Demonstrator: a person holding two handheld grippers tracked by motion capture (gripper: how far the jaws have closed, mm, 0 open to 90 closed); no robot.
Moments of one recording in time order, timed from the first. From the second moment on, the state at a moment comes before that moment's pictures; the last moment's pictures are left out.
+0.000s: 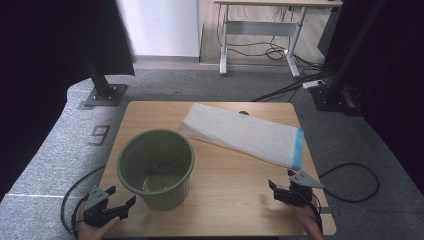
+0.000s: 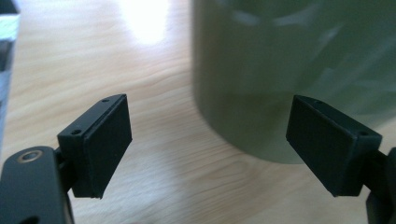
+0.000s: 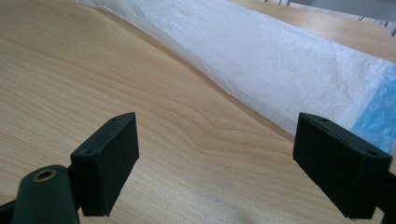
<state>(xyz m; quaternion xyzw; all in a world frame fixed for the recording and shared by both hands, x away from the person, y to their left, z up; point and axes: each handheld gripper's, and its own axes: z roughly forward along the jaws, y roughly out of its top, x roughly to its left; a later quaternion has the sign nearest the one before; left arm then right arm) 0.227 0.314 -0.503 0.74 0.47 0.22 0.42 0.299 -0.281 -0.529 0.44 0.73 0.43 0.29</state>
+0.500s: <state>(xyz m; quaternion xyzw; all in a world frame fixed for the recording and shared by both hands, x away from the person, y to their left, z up) 0.226 0.291 -0.495 0.77 0.40 0.19 0.45 0.300 -0.277 -0.531 0.44 0.73 0.43 0.29</state>
